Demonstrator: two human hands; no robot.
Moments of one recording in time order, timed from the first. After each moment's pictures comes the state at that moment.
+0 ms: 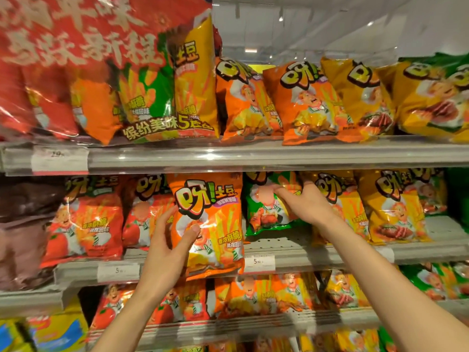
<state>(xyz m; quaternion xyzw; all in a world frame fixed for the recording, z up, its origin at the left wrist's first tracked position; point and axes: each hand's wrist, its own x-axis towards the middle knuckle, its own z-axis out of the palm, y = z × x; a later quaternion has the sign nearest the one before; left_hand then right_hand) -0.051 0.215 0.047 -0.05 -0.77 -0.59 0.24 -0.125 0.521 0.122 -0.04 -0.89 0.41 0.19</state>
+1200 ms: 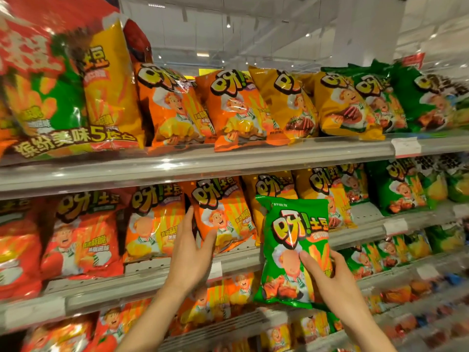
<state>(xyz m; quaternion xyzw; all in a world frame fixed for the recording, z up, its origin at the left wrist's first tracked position) -0.091 0.361 0.043 -0.15 -0.81 -0.54 0.19 0.034 0.618 0.026 -0.19 -0.76 0.59 0.21</state>
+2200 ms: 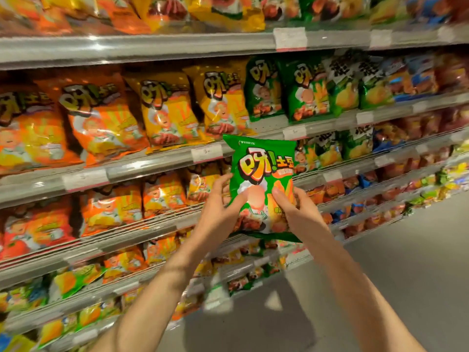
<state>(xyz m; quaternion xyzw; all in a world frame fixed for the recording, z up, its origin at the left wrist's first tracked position) 0.082 0.624 -0.039 -0.21 -0.74 -0.63 -0.05 0.170 0.798 -0.030 -0.19 -0.75 0.61 0.14</state>
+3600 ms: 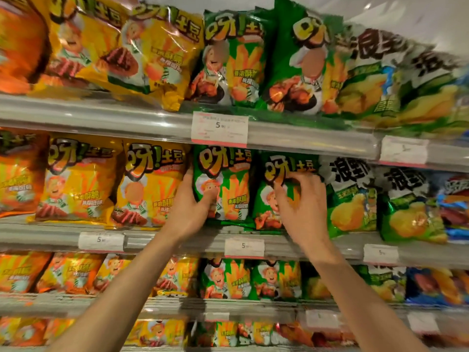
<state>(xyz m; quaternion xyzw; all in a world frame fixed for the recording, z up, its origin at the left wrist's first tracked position) -0.121 0.856 0.061 -0.09 -0.79 -0.57 0.22 -0.114 1.094 0.076 0.07 -0.85 0.30 0.42</state>
